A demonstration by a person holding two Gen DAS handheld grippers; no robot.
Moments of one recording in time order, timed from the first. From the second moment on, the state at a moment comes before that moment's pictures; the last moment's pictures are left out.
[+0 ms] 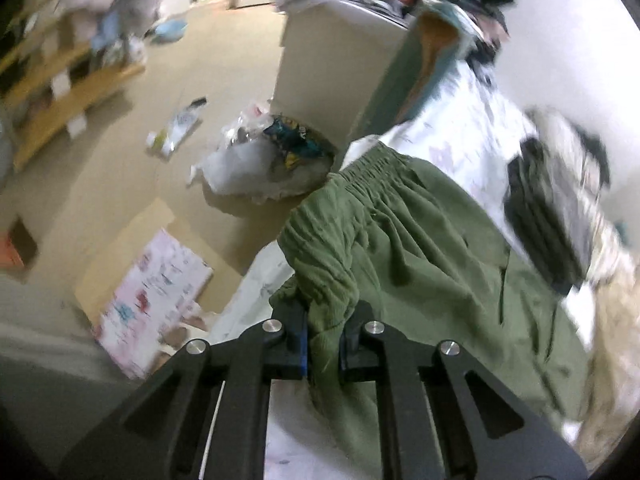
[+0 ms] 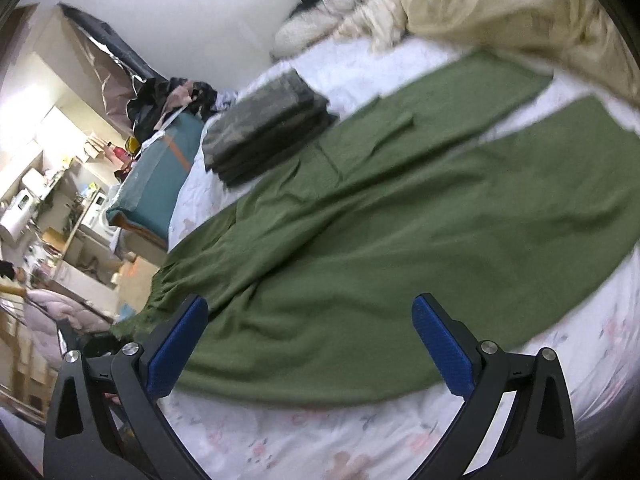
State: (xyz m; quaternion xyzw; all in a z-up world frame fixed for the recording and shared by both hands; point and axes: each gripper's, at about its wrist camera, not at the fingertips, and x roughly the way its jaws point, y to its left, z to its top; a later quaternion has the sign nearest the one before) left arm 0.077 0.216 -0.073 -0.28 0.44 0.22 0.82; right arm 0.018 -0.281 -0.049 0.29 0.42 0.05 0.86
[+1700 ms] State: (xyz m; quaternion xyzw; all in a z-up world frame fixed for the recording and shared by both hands) left arm 0.083 0.227 -0.069 -0.25 0.51 0.23 0.79; right arm 0.019 -0.600 -0.043 0.38 0.27 -0.44 0.77
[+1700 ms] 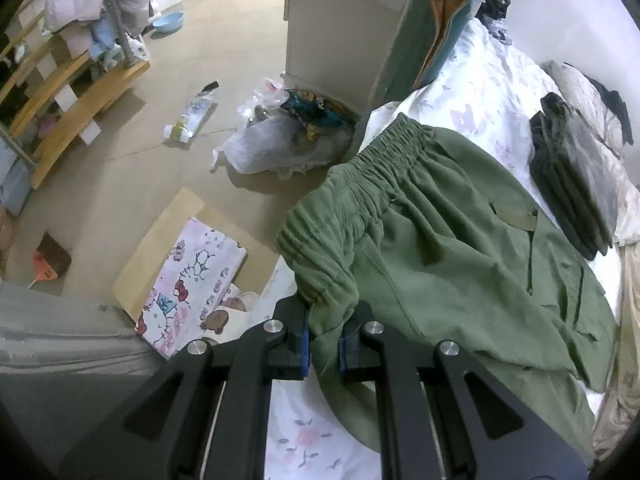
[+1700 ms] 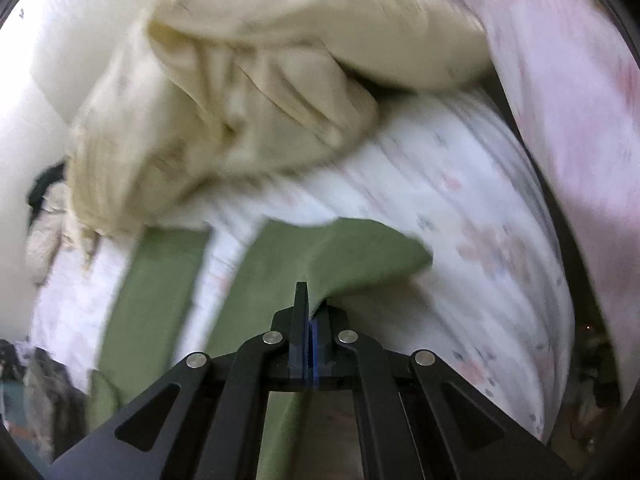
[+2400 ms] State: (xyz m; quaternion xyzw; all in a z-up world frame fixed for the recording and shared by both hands) left arm 0.265 0.238 -0.045 -0.22 0.59 0.12 0.77; right arm 0.288 -0.604 0.039 0.21 0.39 -0.31 0.84
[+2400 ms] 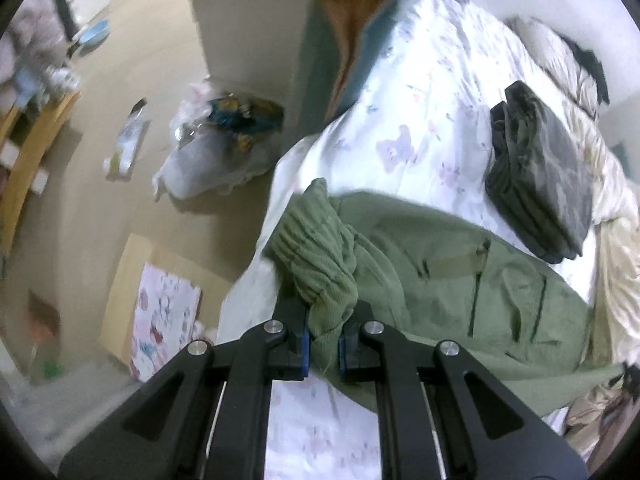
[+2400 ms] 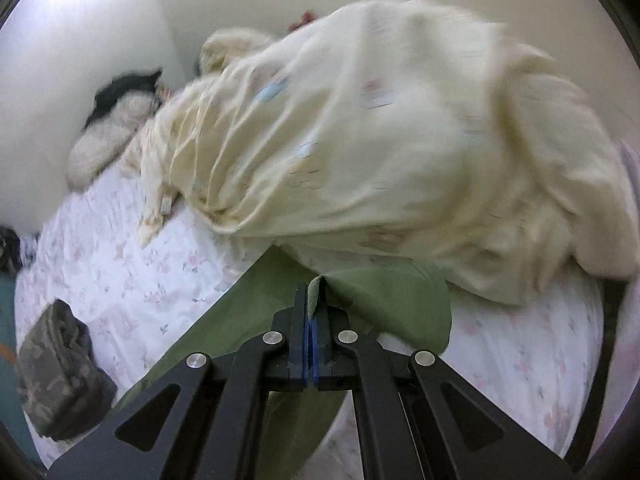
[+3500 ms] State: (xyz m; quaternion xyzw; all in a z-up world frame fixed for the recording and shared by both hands) left arm 0.365 0.153 -0.140 -0.04 0.56 0.04 0.83; right arm 0.387 -0.388 -0.117 0.04 0.51 0.03 0.86
